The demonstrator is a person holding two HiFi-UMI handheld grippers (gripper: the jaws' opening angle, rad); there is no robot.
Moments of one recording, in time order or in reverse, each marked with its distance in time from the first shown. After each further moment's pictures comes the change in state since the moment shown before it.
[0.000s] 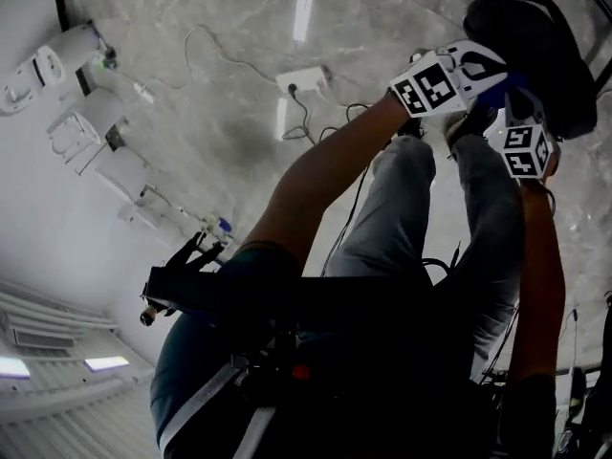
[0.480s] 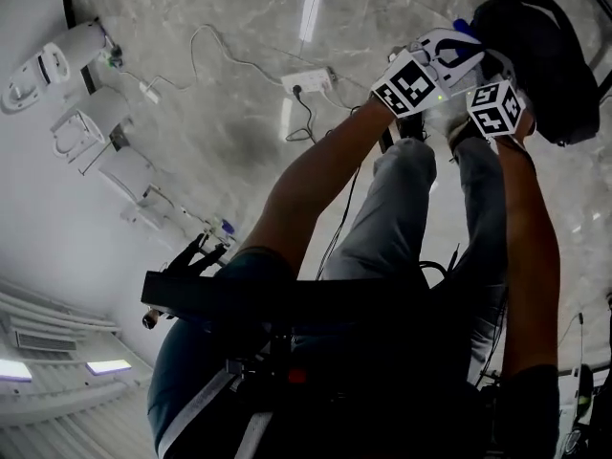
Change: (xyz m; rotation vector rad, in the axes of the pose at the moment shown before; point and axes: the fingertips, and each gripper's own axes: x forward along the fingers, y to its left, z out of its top) left arm -0.057 0.037 -0.010 0.044 0.016 0.202; right arm 0.062 0.021 0.093 -0.051 -0.073 -0.019
